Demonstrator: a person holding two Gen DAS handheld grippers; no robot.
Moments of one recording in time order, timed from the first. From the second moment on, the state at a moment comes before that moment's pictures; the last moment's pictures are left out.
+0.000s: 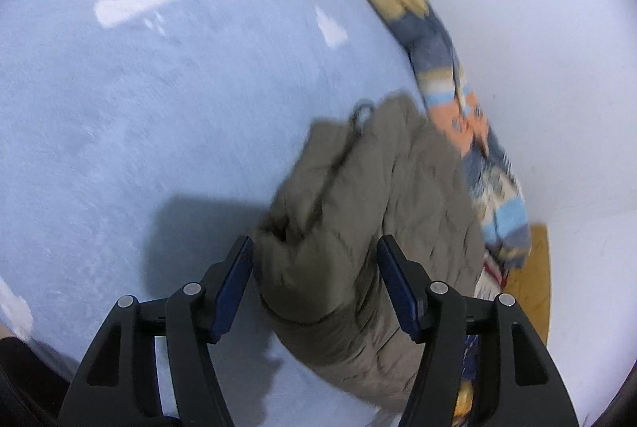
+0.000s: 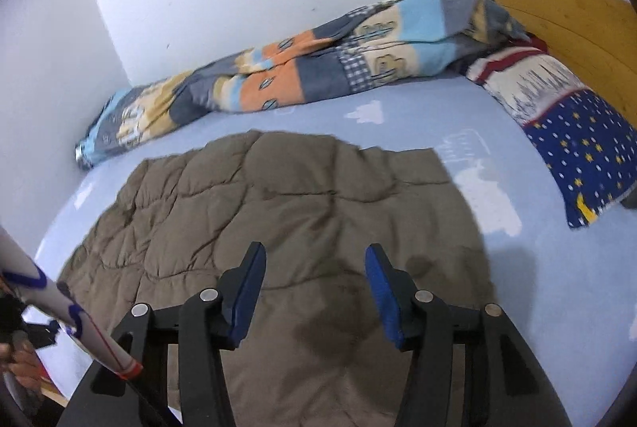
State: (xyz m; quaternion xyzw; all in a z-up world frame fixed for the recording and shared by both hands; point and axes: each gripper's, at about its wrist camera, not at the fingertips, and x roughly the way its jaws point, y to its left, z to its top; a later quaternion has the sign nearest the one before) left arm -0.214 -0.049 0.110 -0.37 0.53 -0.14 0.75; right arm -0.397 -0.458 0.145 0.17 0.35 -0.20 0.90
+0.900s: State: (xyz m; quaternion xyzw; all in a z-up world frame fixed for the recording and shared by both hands) left arm -0.285 -0.282 0.133 0.11 0.38 -0.28 0.87; right arm -0.384 -0.450 0.113 0.14 0.42 -0.18 0.88
